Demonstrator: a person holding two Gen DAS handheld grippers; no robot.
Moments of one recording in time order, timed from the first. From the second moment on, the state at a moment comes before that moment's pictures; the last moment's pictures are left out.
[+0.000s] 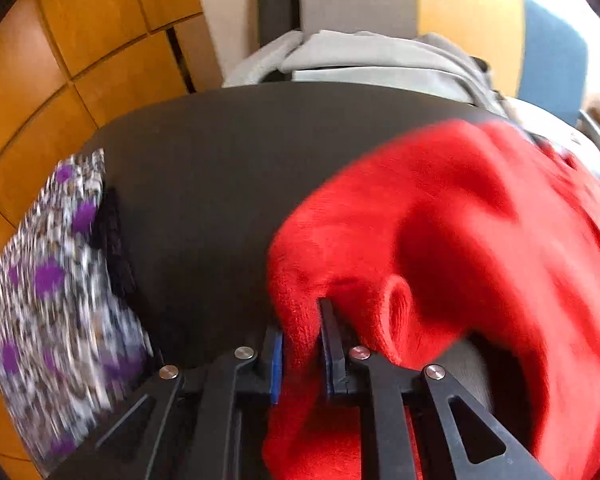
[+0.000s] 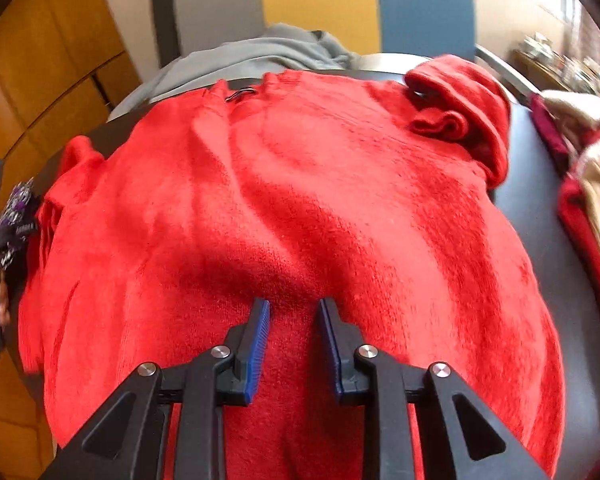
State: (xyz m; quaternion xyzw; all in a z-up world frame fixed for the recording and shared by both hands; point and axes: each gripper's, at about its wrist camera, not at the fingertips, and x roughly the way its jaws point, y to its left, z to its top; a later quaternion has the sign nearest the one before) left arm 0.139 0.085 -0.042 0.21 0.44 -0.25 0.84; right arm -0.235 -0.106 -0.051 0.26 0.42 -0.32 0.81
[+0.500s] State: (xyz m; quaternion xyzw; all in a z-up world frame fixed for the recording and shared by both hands) left arm 0.138 0.146 0.037 0.12 0.42 -0.22 0.87; right arm -0.240 -0.102 -0.039 0.28 0.39 -0.34 0.81
